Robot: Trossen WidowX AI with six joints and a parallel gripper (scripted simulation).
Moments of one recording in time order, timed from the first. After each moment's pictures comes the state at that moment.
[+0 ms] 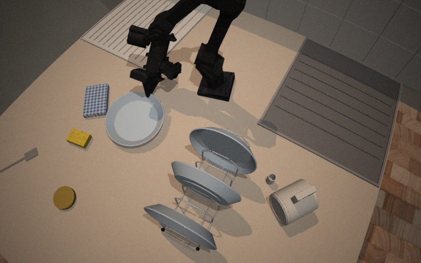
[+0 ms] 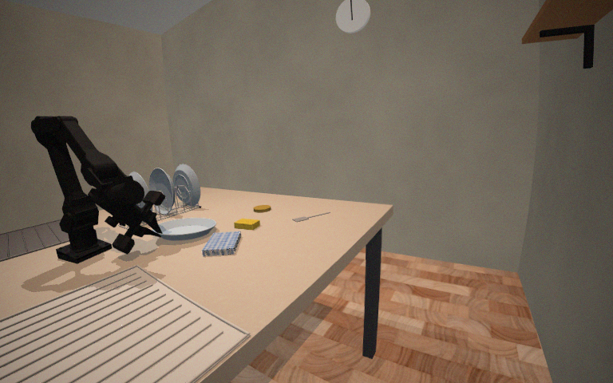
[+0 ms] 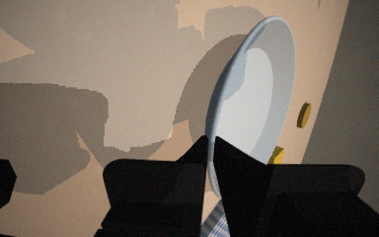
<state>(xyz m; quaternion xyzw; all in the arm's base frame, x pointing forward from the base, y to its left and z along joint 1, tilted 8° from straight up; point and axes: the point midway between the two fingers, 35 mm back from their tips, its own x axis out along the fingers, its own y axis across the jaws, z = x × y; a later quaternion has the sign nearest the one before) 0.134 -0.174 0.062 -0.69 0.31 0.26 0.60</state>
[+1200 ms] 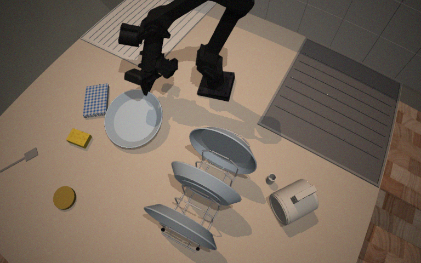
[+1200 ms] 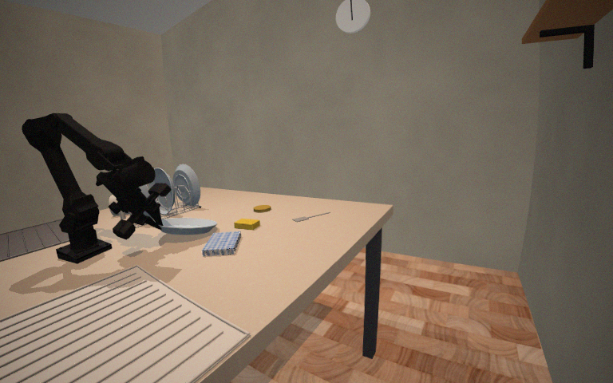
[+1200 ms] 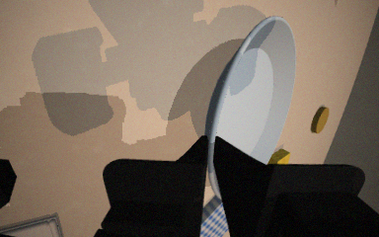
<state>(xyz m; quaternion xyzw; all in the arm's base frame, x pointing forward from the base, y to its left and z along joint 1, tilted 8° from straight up) 0.144 -0.171 0.085 -0.66 0.36 0.31 0.58</state>
